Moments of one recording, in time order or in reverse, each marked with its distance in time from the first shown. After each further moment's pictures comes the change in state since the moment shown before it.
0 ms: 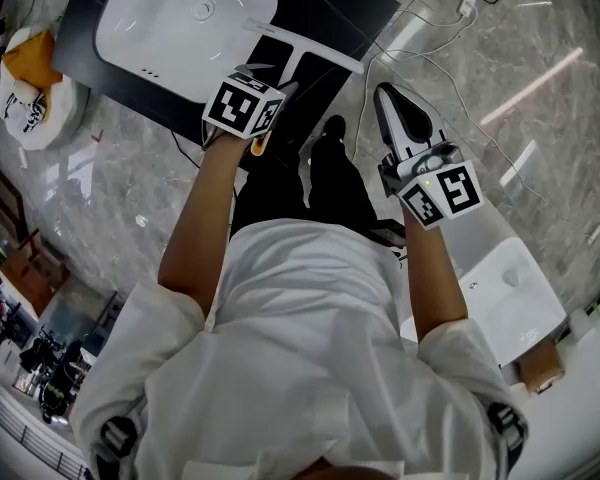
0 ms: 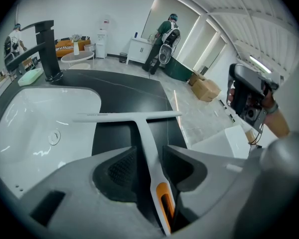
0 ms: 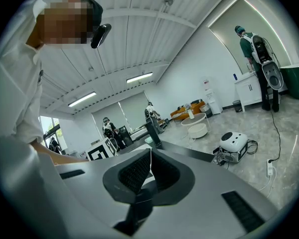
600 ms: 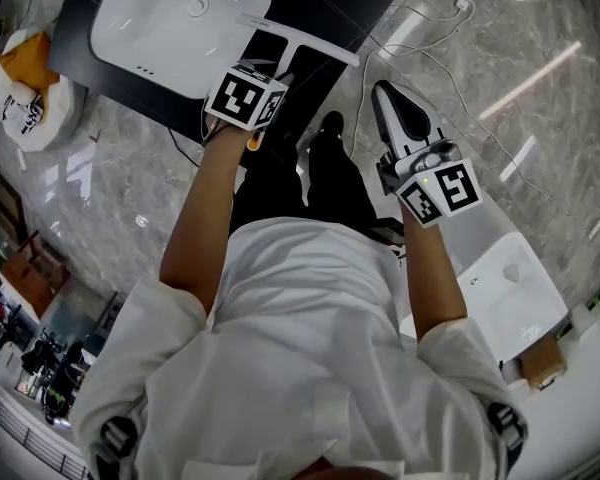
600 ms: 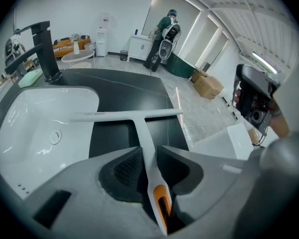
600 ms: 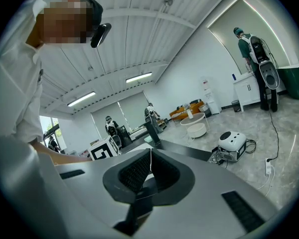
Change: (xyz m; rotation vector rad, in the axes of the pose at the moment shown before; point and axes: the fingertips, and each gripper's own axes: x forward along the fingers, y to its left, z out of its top) left arm 0.008 -0.002 -0.001 0.001 0.033 0.028; right arm -0.009 0.000 -0.008 0.000 0.003 -0.010
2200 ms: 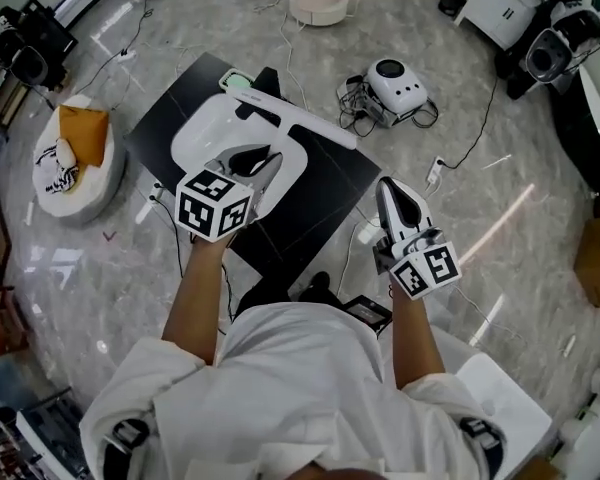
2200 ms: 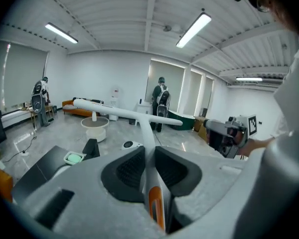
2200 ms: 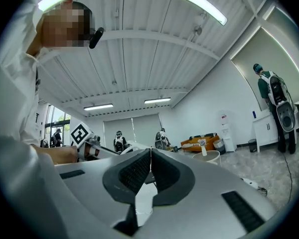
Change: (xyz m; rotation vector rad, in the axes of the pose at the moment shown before) left arm -0.323 -0.013 0.124 0.095 -0.715 0.131; right arm -0.009 0.102 0.187 -0.249 -0.272 0.103
